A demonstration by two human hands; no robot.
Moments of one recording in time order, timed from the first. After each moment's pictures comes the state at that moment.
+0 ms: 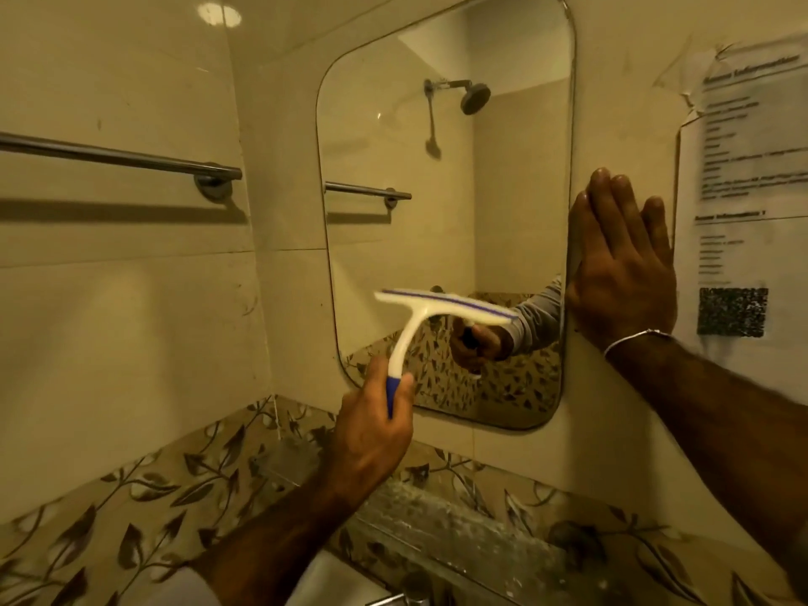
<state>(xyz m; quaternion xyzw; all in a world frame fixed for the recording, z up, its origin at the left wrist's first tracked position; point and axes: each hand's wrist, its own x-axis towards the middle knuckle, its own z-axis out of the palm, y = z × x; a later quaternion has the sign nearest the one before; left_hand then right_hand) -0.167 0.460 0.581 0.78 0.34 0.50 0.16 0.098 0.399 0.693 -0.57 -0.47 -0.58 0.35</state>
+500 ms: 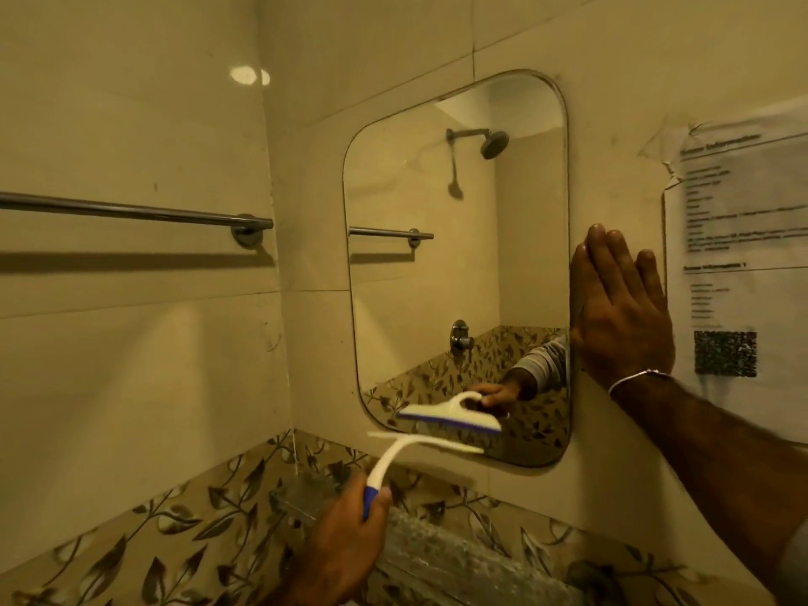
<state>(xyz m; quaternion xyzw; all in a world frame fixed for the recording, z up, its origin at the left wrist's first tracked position) -0.220 0.434 0.550 0.75 0.51 0.34 0.24 0.097 0.396 0.693 -0.58 -0.48 -0.57 0.33</state>
